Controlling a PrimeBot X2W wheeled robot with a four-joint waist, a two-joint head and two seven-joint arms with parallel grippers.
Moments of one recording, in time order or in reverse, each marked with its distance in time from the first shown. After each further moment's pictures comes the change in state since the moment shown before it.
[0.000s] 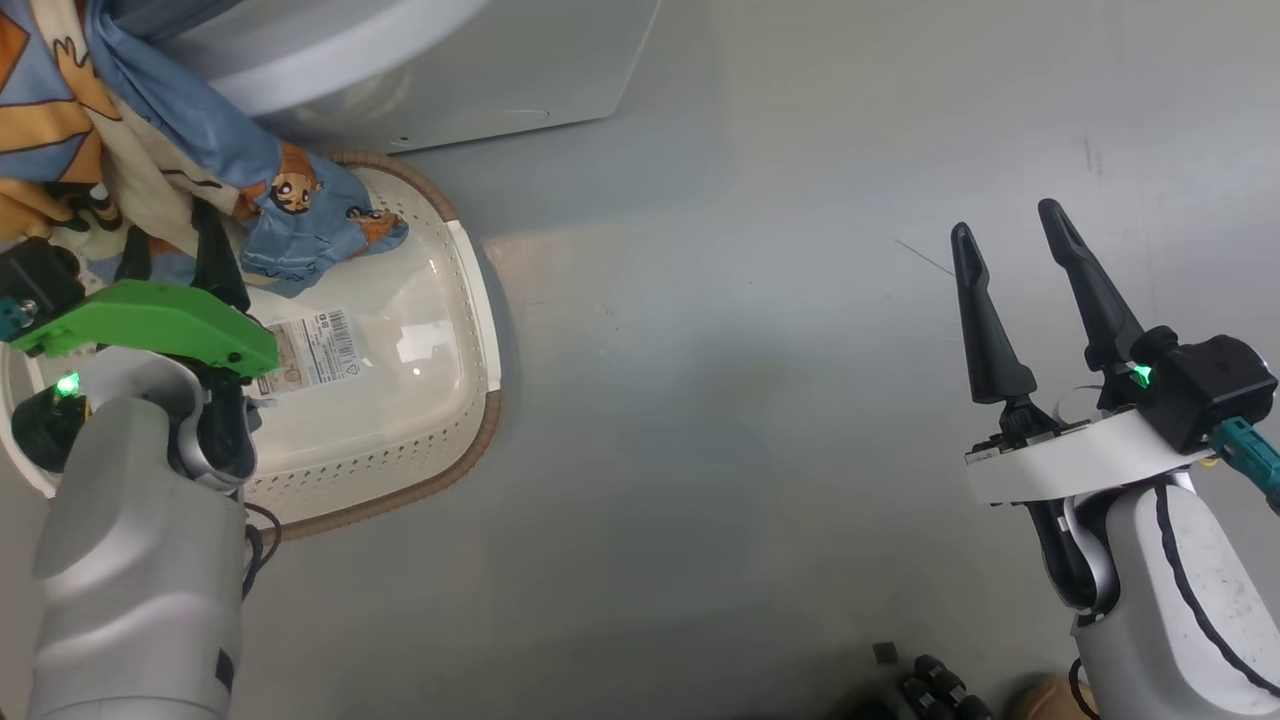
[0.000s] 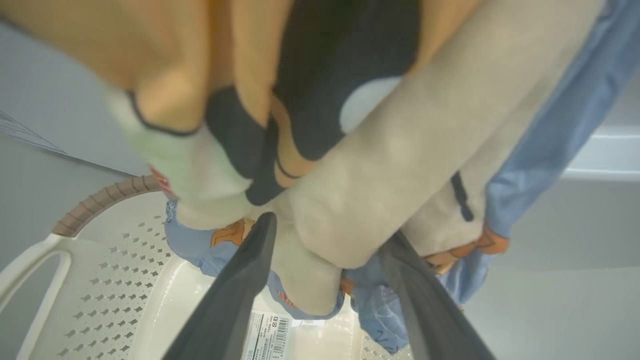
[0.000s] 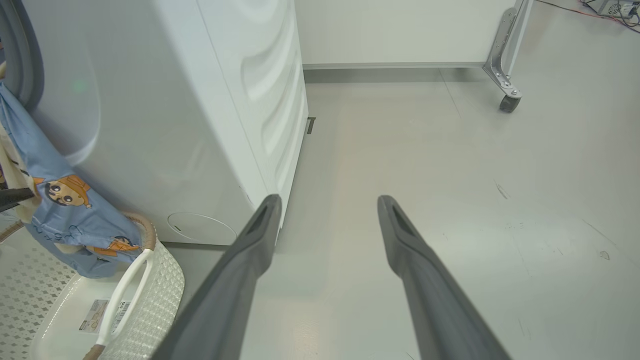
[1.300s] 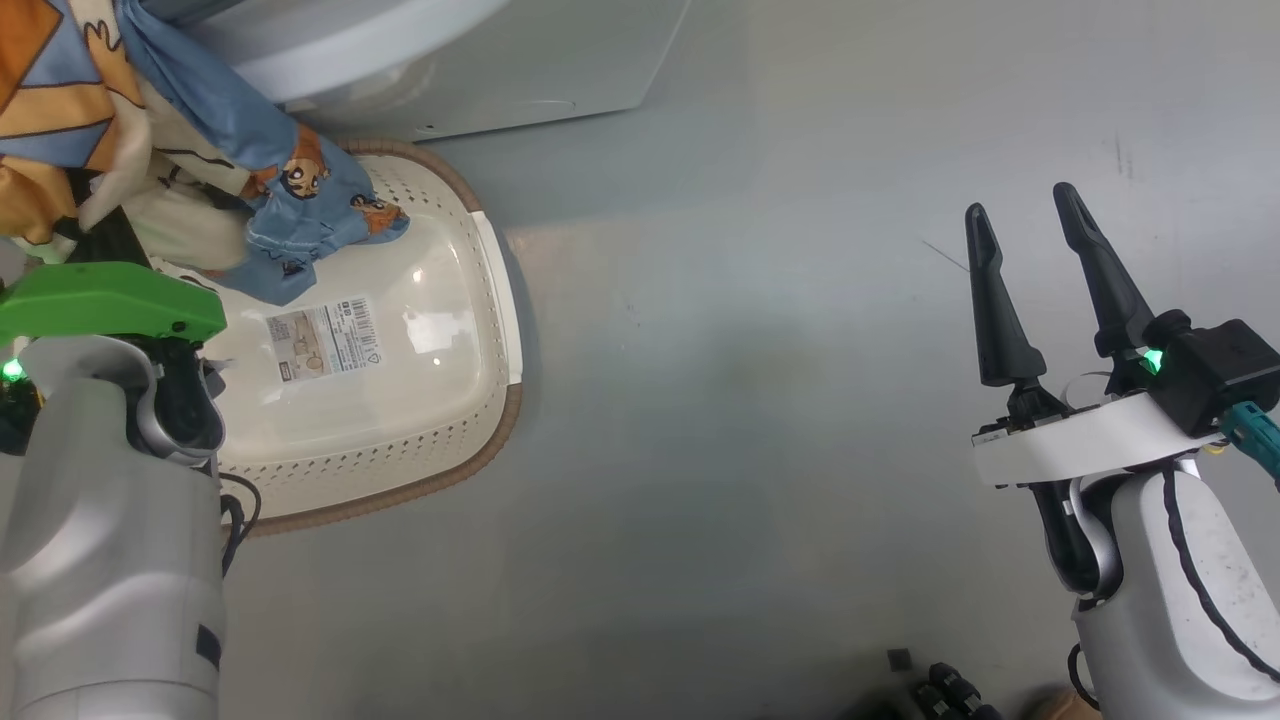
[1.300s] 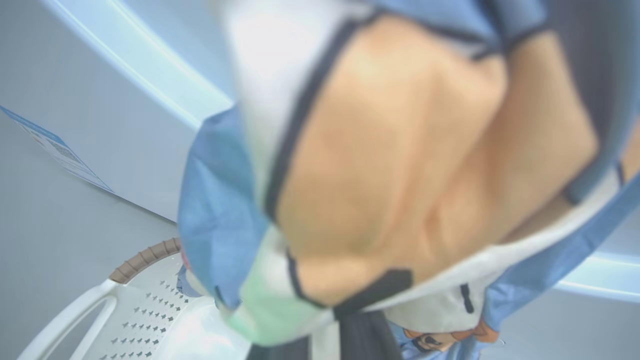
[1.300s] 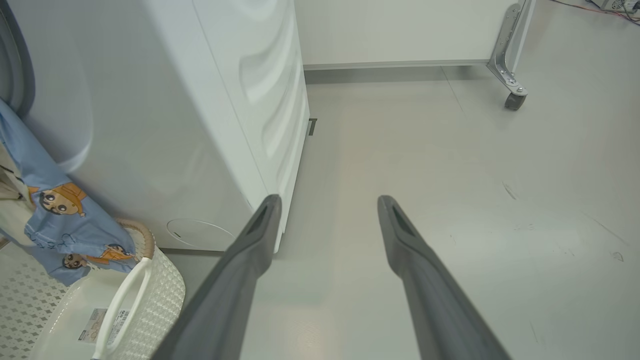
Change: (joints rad) left arm -0.044 -0.007 0.114 -0.001 -0.024 -0.027 -0.120; right arm -0.026 0.016 -0.028 0.018 -0.005 0.000 0.000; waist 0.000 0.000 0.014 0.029
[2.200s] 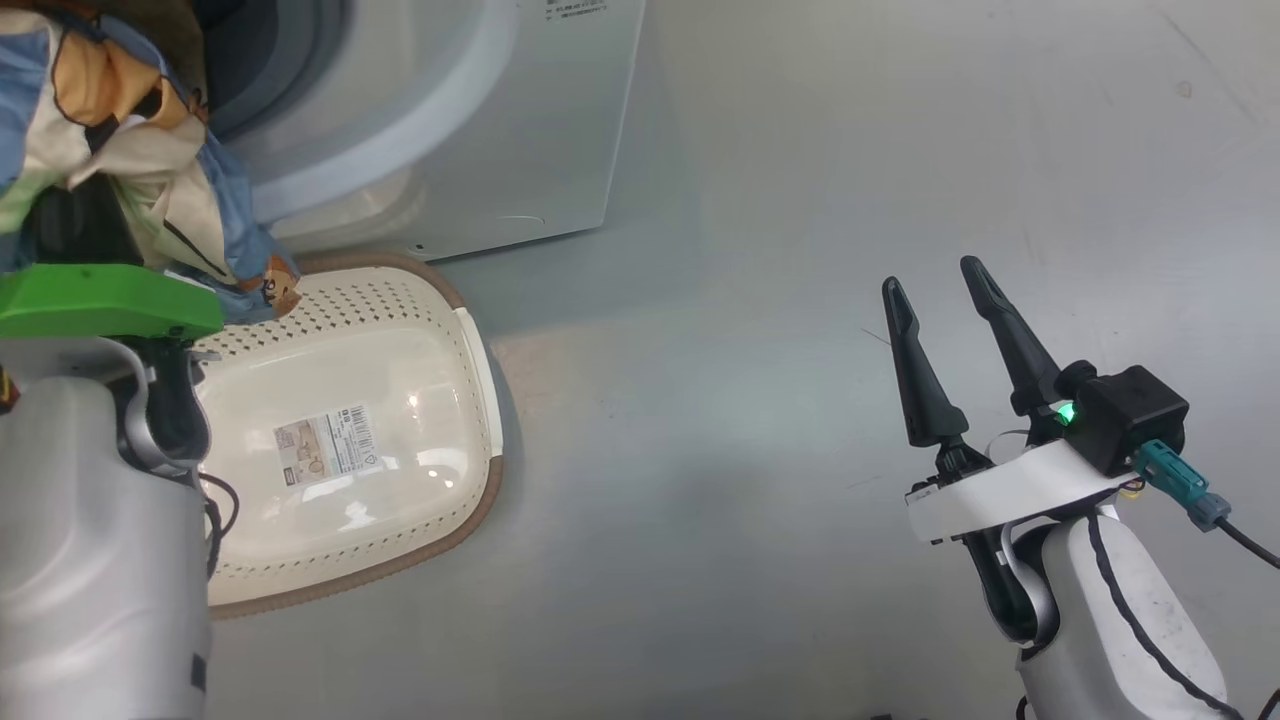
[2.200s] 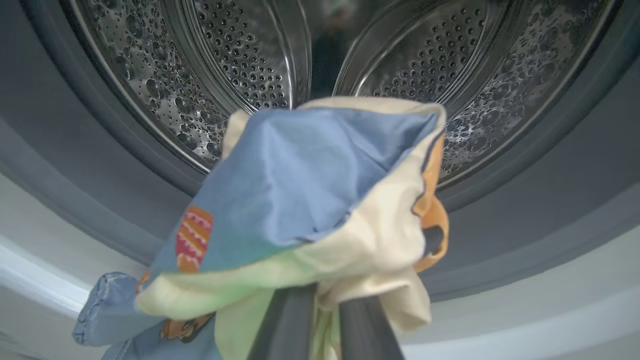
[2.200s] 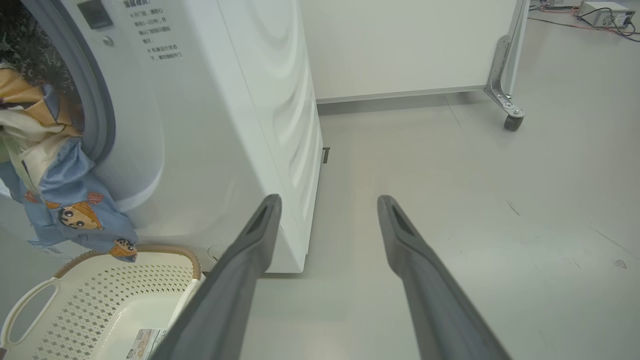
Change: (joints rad) left arm 0.103 0.002 -0.026 -0.263 0.103 -0.008 0.000; right arm 0.044 0.034 0.085 0.057 0.045 0.000 0.000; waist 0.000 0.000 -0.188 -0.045
